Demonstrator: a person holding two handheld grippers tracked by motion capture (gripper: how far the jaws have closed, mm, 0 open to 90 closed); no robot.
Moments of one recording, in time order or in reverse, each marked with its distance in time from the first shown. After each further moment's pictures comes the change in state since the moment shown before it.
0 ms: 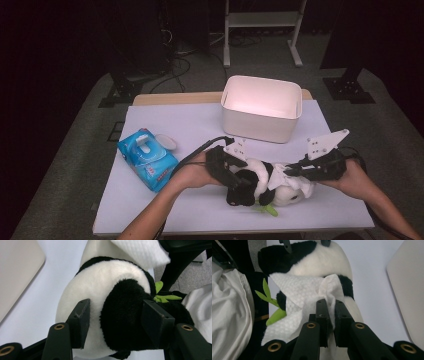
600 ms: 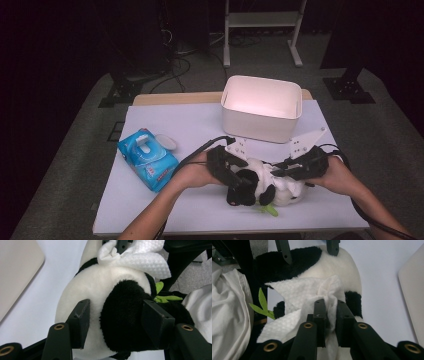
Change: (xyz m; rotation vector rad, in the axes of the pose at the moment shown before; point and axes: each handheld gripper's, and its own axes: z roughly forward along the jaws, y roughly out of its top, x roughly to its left) left arm 0.001 0.002 0.002 0.004 -0.004 -0.005; right arm -0.002 0.022 0.029 0.037 0.041 -0.028
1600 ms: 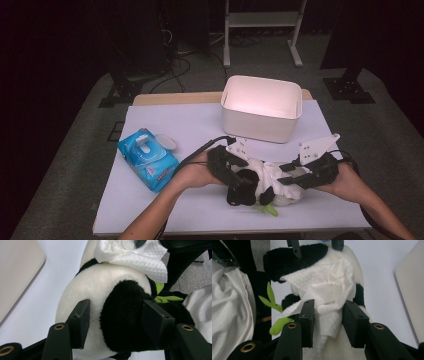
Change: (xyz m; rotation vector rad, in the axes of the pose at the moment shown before) left arm 0.000 0.002 0.000 0.011 0.013 -0.002; right arm 0.012 -0.013 -0.012 -0.030 -0.027 -0.010
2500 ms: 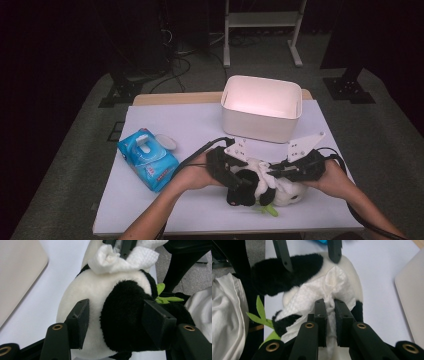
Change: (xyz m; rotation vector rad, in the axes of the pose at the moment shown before) left arm -0.004 -0.003 -0.004 -0.023 0.018 0.003; right arm -0.004 0.013 0.019 -0.002 -0.013 -0.007
